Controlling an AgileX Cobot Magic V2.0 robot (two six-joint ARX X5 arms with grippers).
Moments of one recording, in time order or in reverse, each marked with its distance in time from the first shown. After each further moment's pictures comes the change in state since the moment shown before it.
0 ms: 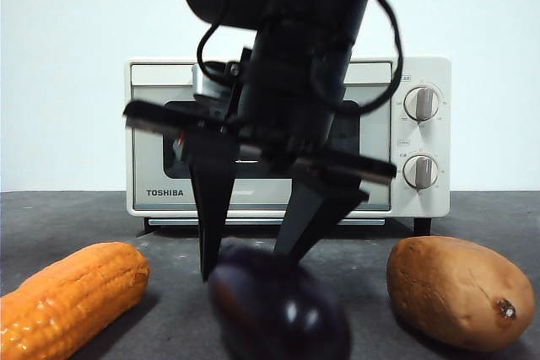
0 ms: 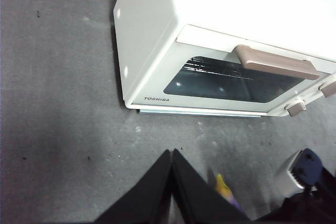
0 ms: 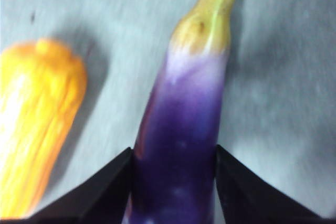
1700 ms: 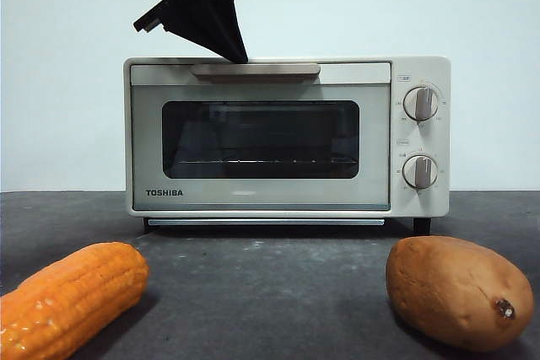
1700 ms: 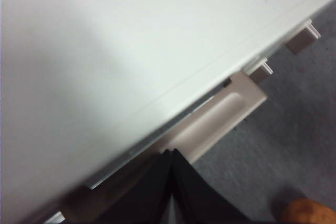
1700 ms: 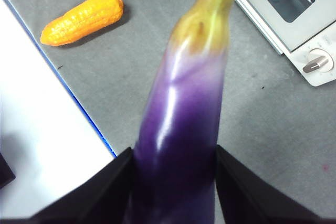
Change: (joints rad) left arm -0.470 0.928 0.729 -0.061 -0.136 0.288; right arm 0.008 -0.778 0.176 -0.665 0.177 -0.631
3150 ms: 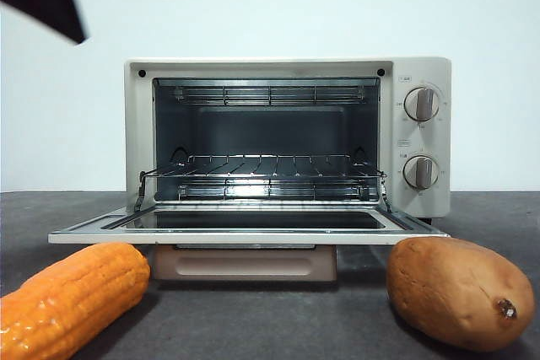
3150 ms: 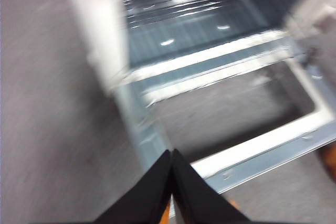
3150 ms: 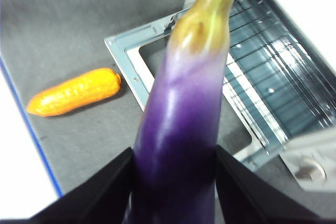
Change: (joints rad) left arm 0.089 -0.655 -0.573 -0.018 -0.206 -0.125; right arm 0.000 0.195 0.000 0.344 0.006 -0.160
